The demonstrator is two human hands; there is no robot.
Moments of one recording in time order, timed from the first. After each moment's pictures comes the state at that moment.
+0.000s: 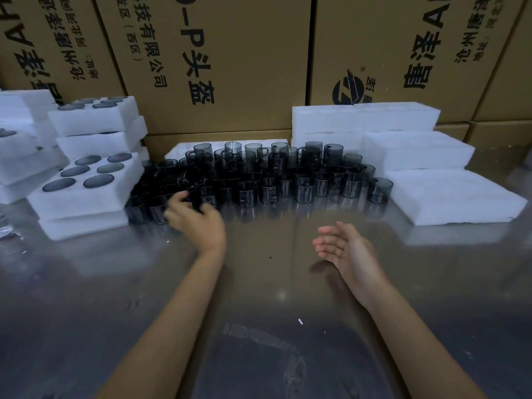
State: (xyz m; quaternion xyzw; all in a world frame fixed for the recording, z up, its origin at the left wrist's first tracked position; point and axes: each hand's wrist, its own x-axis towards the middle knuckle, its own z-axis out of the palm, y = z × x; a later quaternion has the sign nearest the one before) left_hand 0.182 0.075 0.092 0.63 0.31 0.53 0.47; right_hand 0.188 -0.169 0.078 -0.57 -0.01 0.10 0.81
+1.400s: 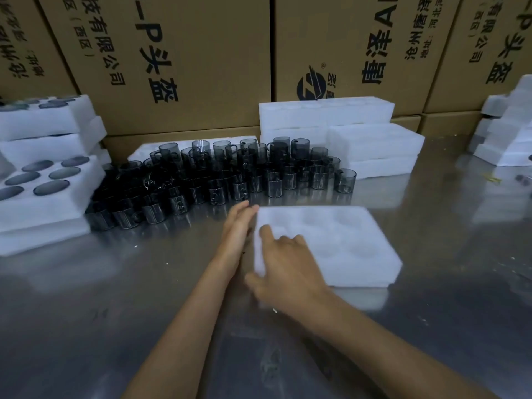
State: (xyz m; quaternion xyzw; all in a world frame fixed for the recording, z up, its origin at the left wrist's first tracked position) left_hand 0.183 -0.004 0.077 0.65 0.12 0.12 0.74; right_hand 0.115 -0.128 0.103 -0.94 -0.28 -0.14 0.14
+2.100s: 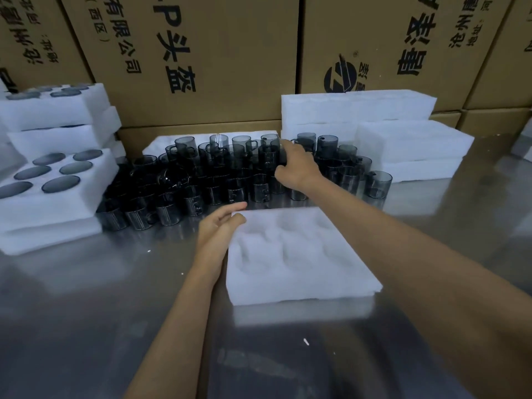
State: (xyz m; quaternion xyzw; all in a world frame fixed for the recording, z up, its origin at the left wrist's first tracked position) left_hand 0.174 0.061 0.085 0.66 0.15 0.17 0.72; right_hand 0.316 -0.072 0.162 -0.94 -0.17 -0.04 0.30
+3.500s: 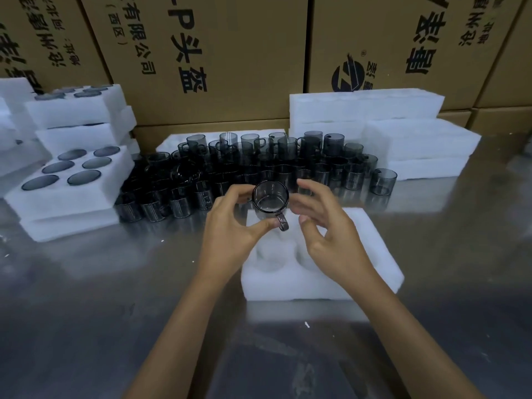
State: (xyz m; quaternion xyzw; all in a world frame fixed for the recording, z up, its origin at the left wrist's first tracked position) left_hand 0.130 0.039 0.118 0.83 0.00 0.31 0.46; right_hand 0.158 -0.134 0.117 -0.77 -0.27 -0.09 0.57
